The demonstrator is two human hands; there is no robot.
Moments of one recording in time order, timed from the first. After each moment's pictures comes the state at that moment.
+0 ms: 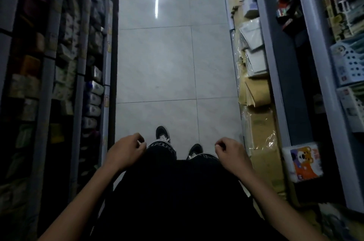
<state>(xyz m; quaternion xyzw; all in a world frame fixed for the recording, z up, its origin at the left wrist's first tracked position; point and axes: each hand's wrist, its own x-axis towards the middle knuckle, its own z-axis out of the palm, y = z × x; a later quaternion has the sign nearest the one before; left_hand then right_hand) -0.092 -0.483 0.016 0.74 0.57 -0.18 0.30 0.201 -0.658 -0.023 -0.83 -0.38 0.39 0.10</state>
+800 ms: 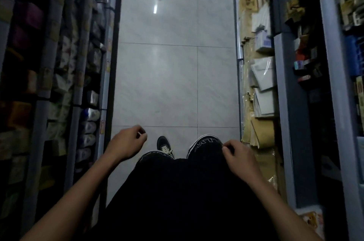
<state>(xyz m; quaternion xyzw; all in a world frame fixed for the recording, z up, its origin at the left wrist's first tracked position) -0.032 -0.161 -0.010 0.70 0.58 -0.17 0.39 0.282 -0.358 -0.003 -0.84 -0.38 0.36 0.09</state>
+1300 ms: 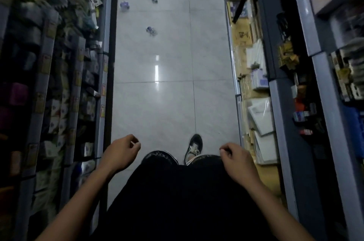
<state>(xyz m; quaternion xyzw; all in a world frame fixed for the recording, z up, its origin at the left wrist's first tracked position) 0.137 0.081 -0.002 0.70 0.60 -0.18 0.35 0.457 -0.113 -0.011 -0.84 -0.36 0.38 0.13</state>
